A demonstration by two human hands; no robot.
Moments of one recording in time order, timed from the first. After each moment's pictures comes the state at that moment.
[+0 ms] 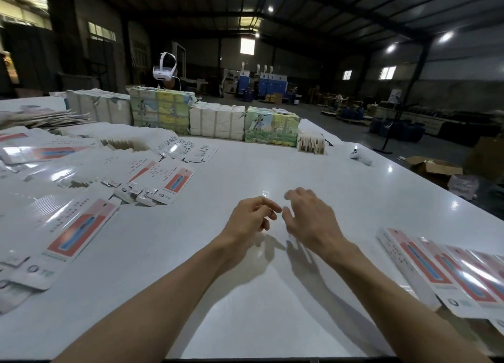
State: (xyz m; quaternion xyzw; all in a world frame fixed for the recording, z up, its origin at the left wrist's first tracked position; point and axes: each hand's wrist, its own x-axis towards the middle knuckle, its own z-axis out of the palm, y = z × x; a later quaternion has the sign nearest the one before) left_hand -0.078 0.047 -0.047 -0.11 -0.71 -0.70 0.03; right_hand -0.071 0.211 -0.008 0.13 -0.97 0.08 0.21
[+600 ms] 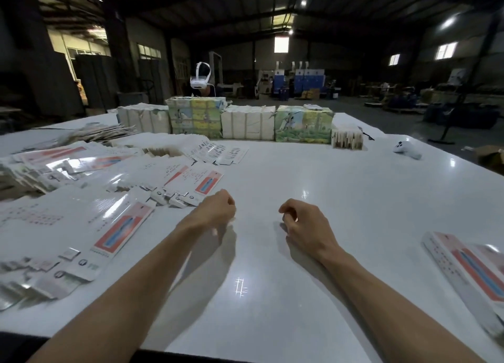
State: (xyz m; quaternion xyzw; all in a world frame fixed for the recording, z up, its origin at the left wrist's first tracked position) left_hand -0.074 -0.048 0.003 0.08 -0.96 -0.27 0.01; right_hand -0.096 0.180 -0.047 0.18 -0.91 0.34 0.14
